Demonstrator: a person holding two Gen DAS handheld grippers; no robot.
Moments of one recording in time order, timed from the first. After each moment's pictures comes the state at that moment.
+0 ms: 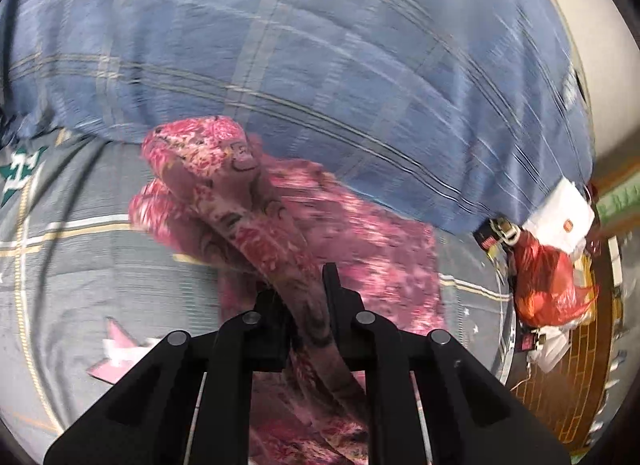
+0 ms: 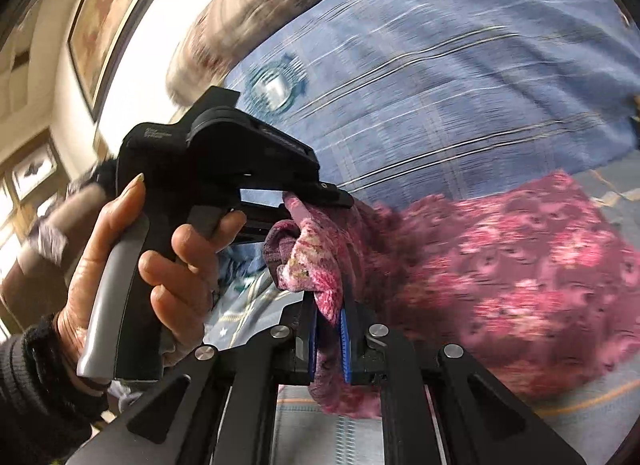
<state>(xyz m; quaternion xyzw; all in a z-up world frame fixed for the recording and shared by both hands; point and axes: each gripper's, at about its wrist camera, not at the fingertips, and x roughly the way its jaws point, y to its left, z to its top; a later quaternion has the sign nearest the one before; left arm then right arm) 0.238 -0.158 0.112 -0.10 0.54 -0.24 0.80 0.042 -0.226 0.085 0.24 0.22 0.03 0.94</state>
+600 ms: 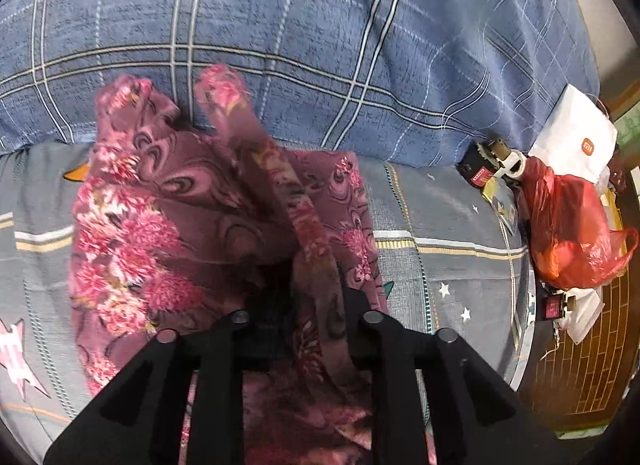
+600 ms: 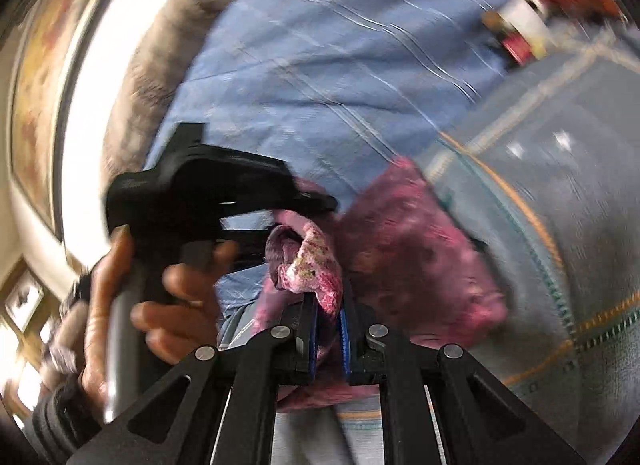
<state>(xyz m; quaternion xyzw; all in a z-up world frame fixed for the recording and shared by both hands) 0.194 -0.332 0.067 -0.01 0.57 -0.26 0.78 -0.026 -0.390 0.034 0.42 0.20 -0.05 0.88</state>
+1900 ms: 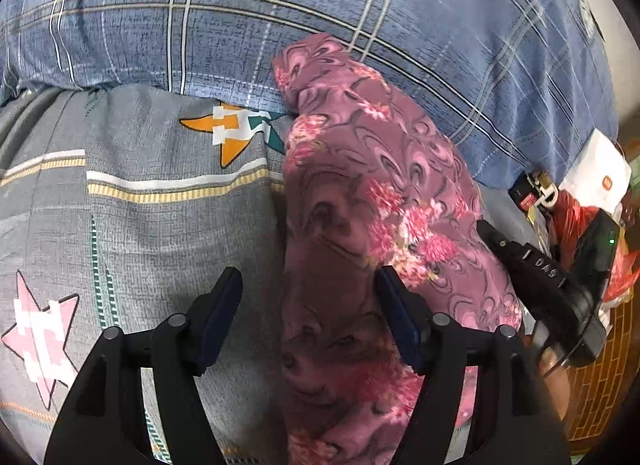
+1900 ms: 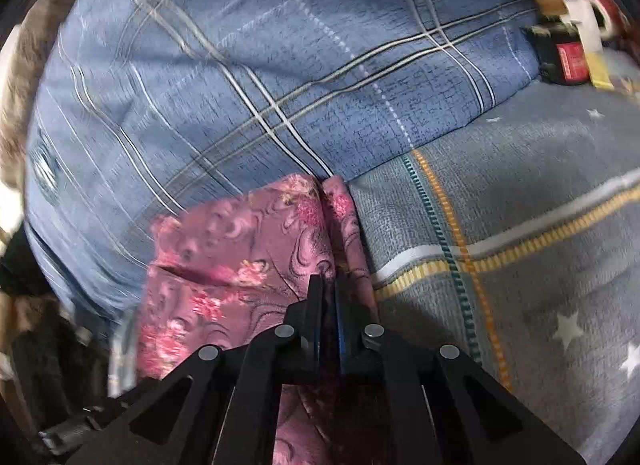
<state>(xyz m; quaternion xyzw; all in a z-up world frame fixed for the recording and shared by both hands) 0.201 -0.189 0.036 -0.05 0.55 -0.22 0.81 0.121 -0.471 0.021 0.35 0.36 -0.13 0.86</state>
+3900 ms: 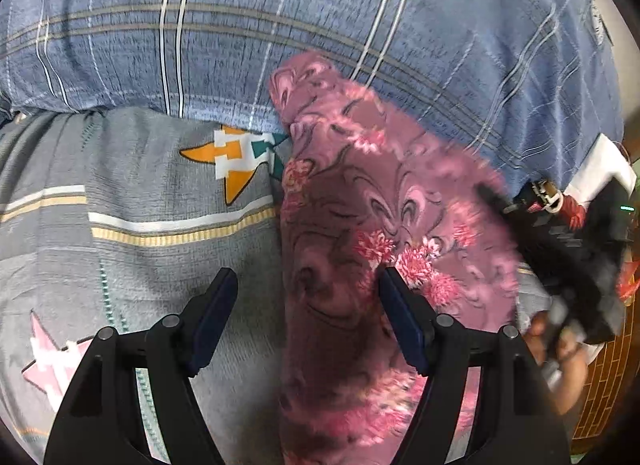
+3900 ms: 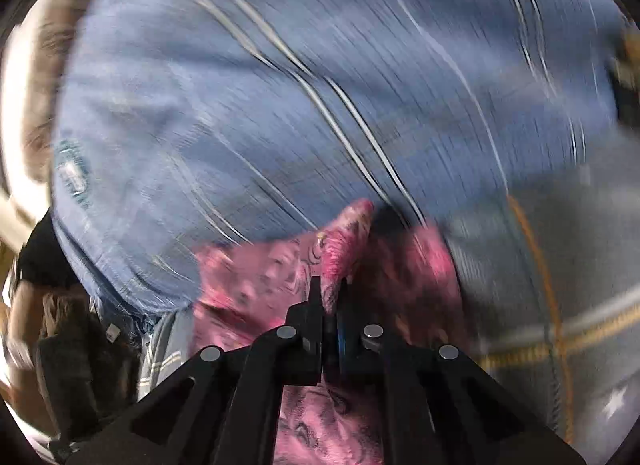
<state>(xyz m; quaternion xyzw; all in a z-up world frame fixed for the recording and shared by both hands) 0.228 -0.192 0.039 -0.04 0.56 -0.21 0.80 0.175 -0.472 0.047 0.32 0.34 -0.05 0.88</state>
